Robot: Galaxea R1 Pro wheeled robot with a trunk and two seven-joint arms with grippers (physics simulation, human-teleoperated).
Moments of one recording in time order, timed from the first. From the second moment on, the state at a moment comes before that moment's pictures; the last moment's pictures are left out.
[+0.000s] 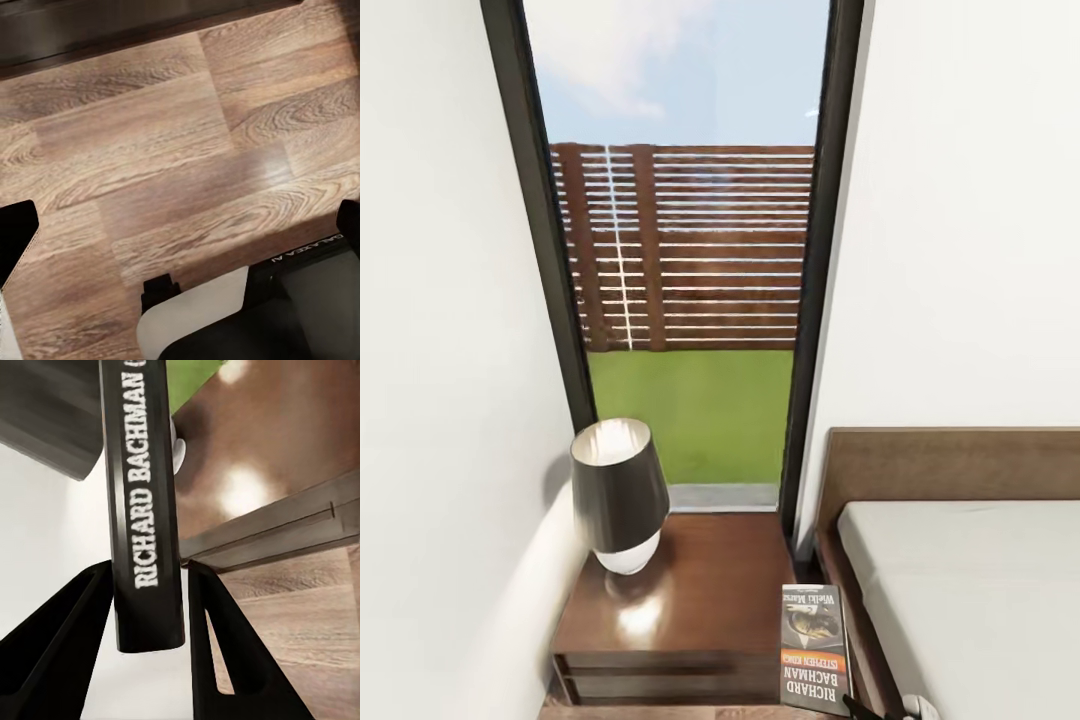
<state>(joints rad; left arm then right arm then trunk) -0.33 0.07 -0.06 -0.02 -0.15 -0.19 -0.27 -0.33 -0.23 0.27 -0.13 -0.89 -0.01 1.02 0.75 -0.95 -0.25</state>
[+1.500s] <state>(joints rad) -0.33 0.07 -0.06 -0.02 -0.15 -0.19 -0.28 -0.33 -0.24 0.27 -0.13 -0.90 -0.01 1.02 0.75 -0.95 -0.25</state>
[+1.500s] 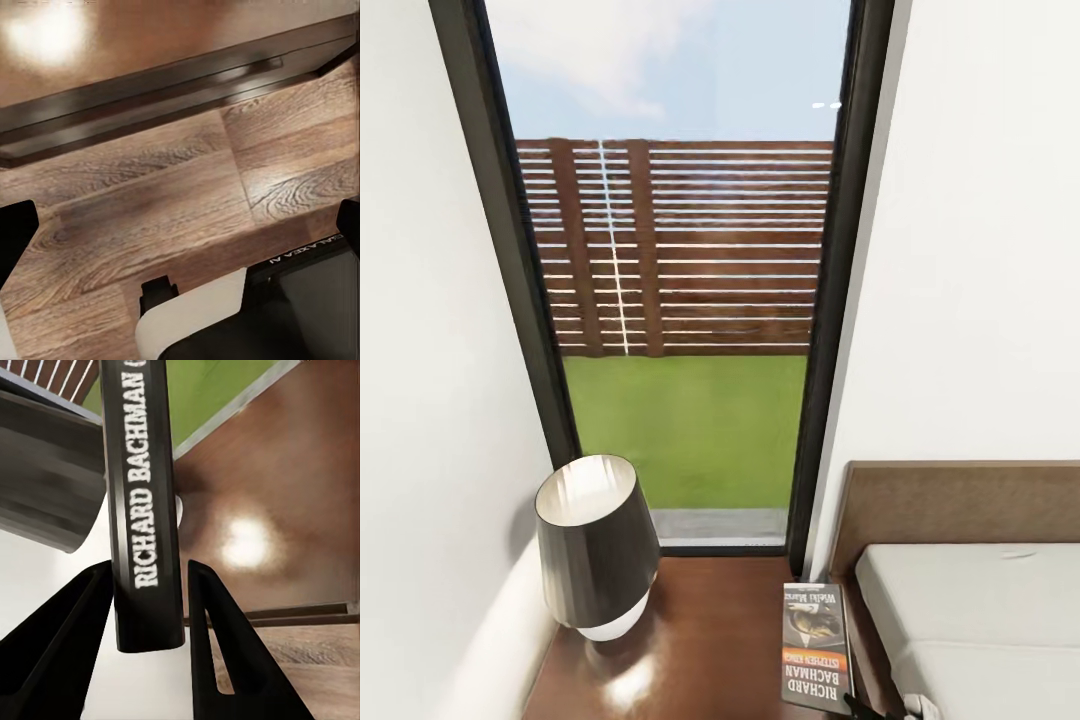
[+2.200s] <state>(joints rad) -0.34 0.15 -0.03 -0.40 0.26 0.13 -1.20 -0.33 -0.24 0.26 -0.13 -0.90 -0.01 1.03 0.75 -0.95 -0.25</state>
